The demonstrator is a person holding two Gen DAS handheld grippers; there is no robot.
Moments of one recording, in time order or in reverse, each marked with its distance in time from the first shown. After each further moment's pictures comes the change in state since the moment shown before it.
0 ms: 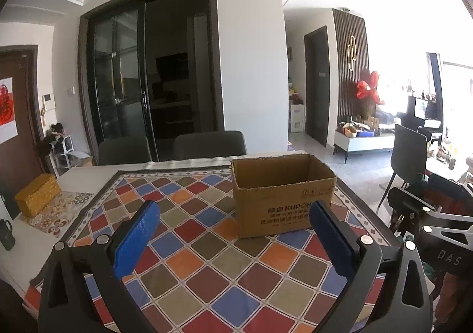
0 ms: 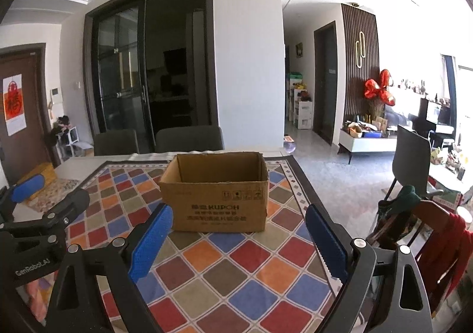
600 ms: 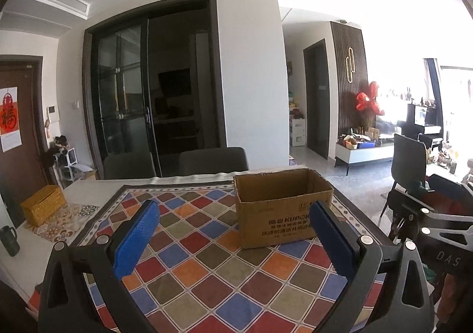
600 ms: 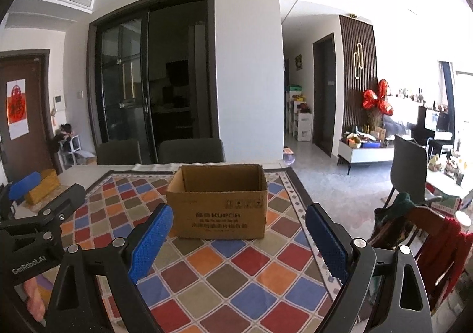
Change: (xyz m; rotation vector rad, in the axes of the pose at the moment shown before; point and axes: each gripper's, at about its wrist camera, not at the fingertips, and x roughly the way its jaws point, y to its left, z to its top) left arm -0.024 -0.002 0.001 0.011 -0.075 0.010; right arm -0.027 0.004 -0.004 -0.006 -0.066 -0.003
